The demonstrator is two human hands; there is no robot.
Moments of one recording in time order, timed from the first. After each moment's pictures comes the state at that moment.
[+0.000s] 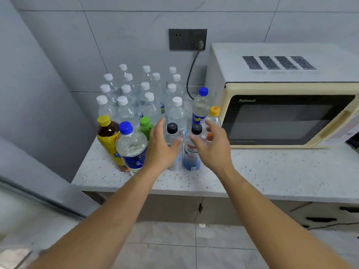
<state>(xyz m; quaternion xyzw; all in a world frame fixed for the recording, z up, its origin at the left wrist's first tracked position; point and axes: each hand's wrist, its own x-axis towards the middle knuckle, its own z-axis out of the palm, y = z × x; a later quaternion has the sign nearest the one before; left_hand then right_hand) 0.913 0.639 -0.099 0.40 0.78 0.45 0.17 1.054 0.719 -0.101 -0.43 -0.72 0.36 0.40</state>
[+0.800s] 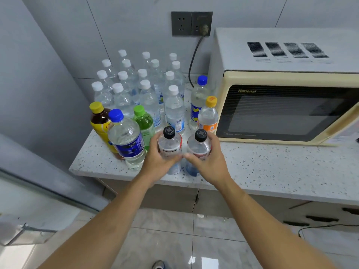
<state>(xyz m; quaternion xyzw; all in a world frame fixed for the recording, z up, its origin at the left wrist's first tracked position) 0.934 0.615 -0.158 0.34 0.72 0.53 0.31 1.095 0.709 -0.148 -0.34 -0.70 0.53 0.33</state>
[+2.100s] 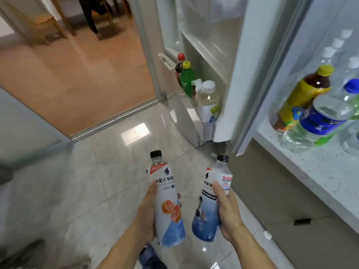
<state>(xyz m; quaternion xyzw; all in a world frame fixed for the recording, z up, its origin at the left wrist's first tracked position) 1.054 0.189 -0.183 -0.28 0.47 0.80 0.27 1.063 0.390 -0.218 -0.22 -0.52 0.82 -0.08</state>
